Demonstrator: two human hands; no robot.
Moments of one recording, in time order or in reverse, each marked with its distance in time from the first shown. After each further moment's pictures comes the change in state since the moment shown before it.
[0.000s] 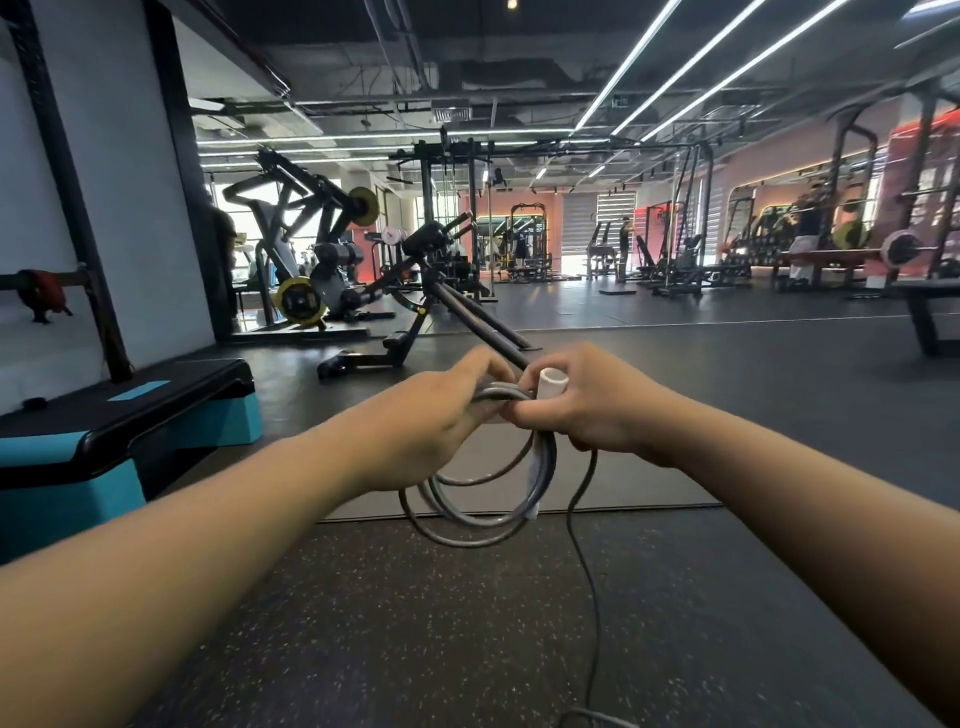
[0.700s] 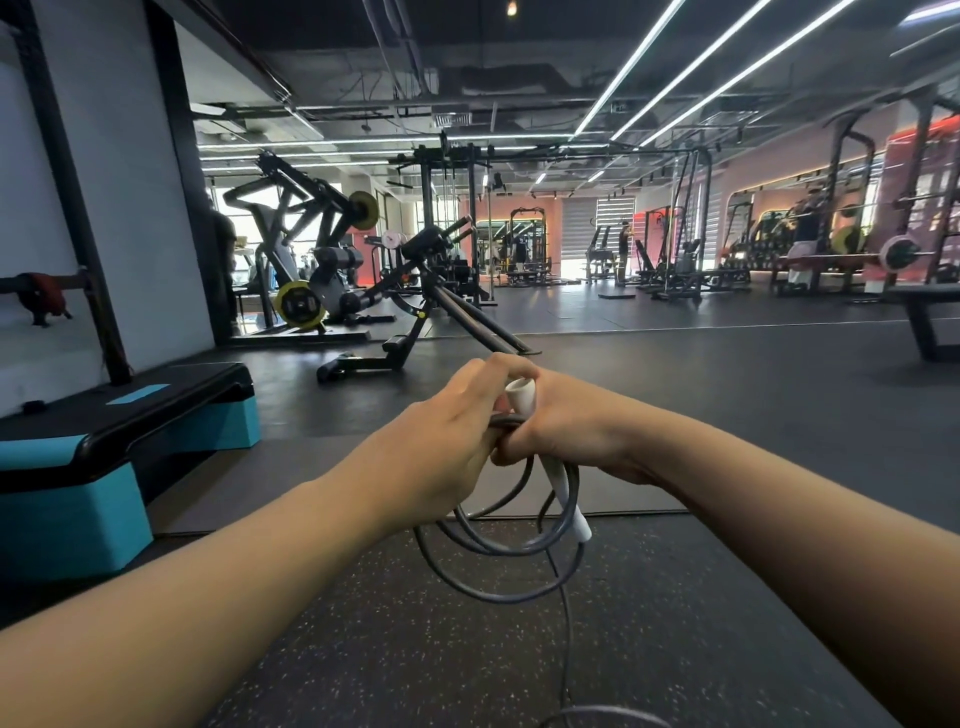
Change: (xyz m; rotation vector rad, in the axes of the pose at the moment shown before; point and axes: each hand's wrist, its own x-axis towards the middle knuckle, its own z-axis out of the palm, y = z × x) left_hand -0.011 0.008 0.022 -0.019 0.170 0.113; right_hand 0.007 -0.001 0.018 0.188 -0.202 0.040
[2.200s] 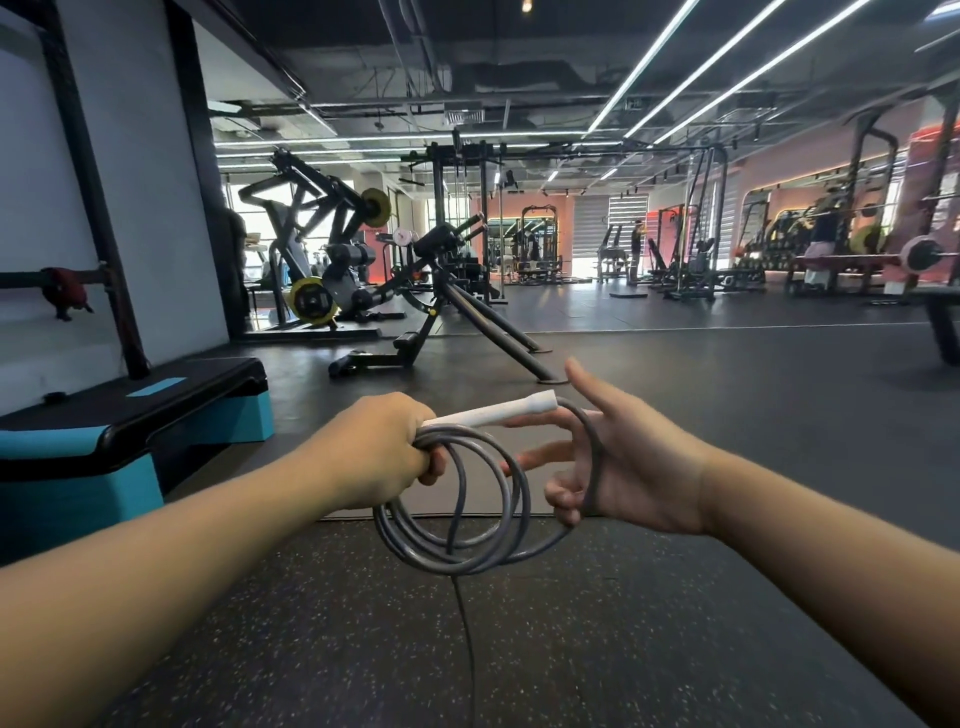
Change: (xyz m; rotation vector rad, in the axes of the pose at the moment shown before) left_hand -0.017 -0.024 -0.031 0.044 -0.176 -0.524; right_hand -0.028 0.025 -0.004 0.739 -0.163 0.291
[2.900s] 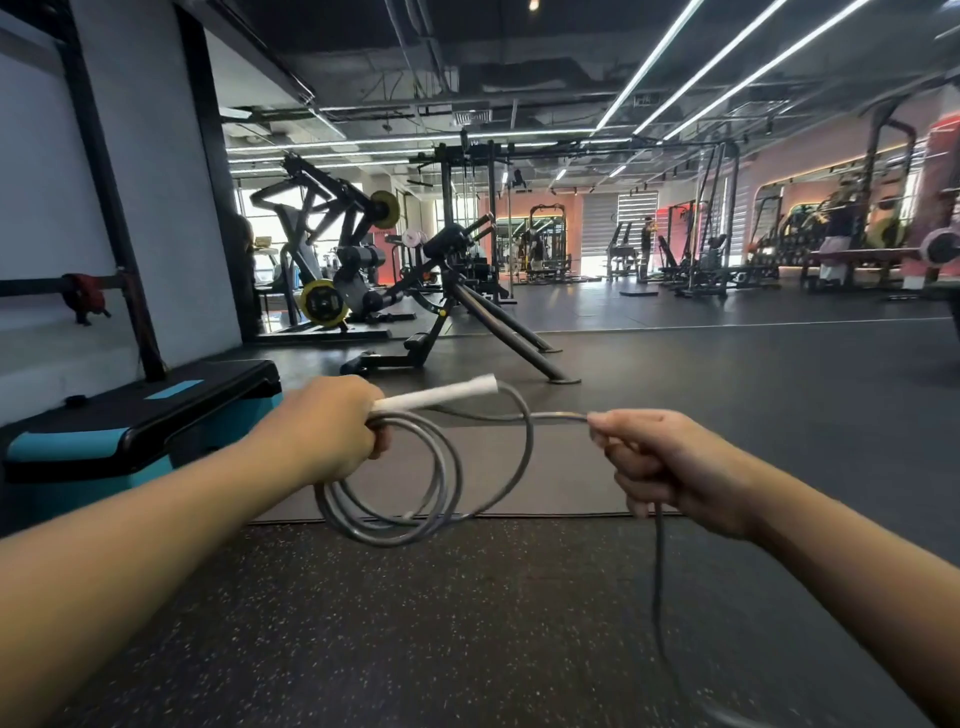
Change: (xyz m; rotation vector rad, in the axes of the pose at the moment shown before) left_hand 0.001 -0.029 -0.029 0.219 0.070 -0.196; right_hand -0.003 0.020 -0.028 -0.237 0.230 -0.243
